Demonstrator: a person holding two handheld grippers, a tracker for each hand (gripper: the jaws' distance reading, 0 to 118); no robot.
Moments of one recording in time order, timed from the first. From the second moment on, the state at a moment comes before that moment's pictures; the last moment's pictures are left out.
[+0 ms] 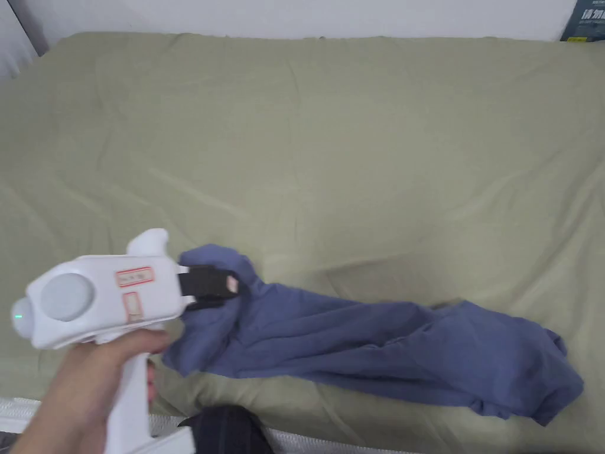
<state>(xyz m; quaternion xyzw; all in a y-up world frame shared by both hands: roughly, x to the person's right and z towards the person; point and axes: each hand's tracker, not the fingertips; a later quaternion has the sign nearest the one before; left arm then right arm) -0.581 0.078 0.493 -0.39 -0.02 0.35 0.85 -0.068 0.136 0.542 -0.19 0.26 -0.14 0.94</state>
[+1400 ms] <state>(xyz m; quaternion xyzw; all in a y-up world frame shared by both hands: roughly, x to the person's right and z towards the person) -0.401 0.009 0.413 -0.48 -0.07 0.23 0.84 -0.018 0.142 0.558 -0.17 0.23 -0.14 0.95</state>
